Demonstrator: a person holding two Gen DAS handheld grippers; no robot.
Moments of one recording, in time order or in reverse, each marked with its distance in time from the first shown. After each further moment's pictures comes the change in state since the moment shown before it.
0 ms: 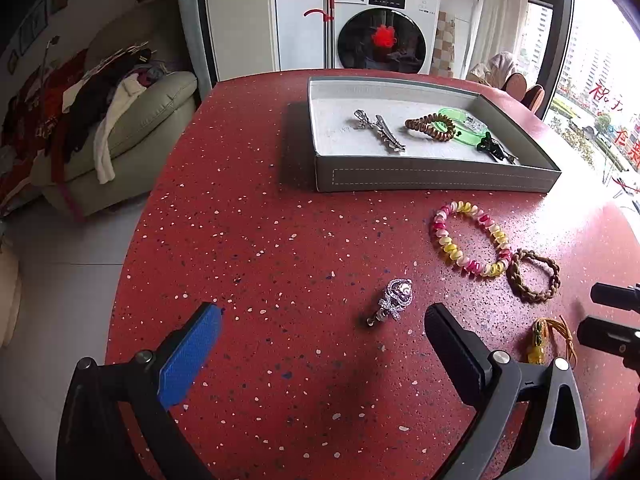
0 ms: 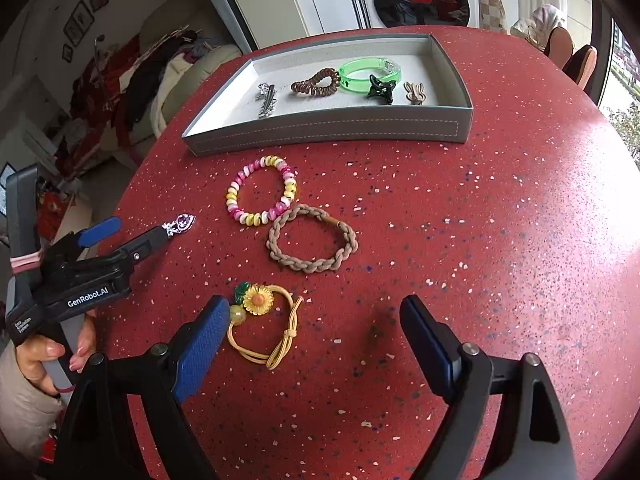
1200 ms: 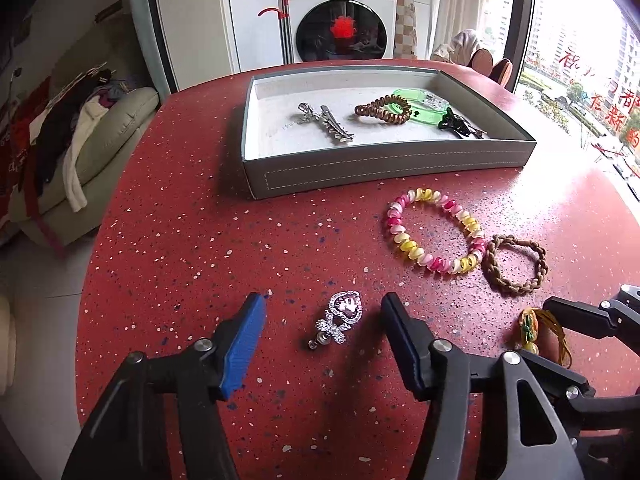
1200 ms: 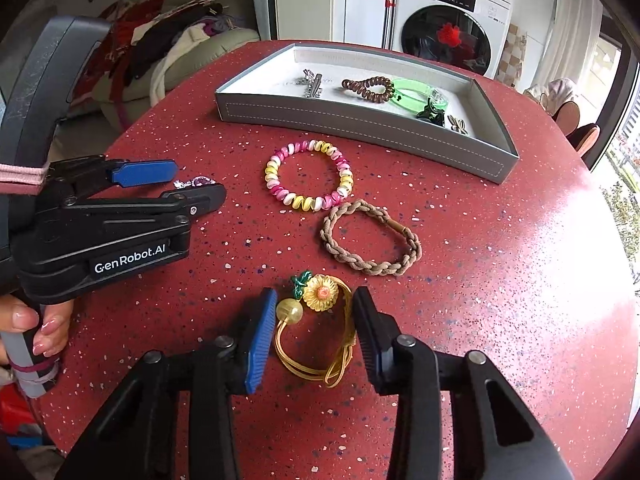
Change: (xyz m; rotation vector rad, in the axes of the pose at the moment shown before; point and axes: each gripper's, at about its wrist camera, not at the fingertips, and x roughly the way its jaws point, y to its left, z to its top) left arm 0.016 -0.029 0.006 0.122 0.014 -0.079; right arm 0.016 0.060 -0.018 -0.220 -0.045 -0.183
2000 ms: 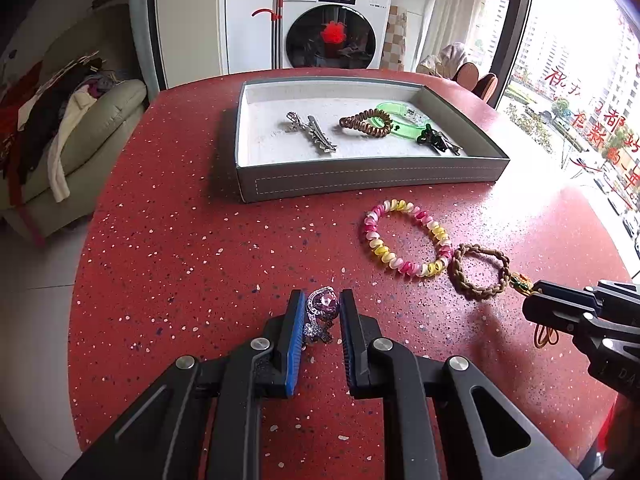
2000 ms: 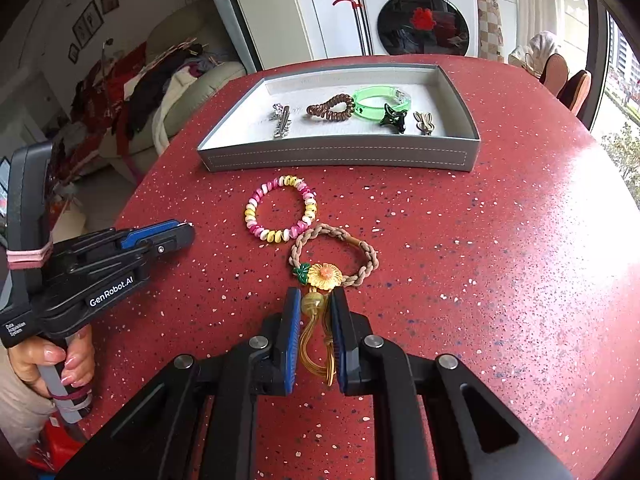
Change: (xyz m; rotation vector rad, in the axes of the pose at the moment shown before) left arm -0.020 0.008 0.002 -0.046 -0.010 -0.088; right arm -0.024 -0.051 0.010 0.197 -0.051 0.136
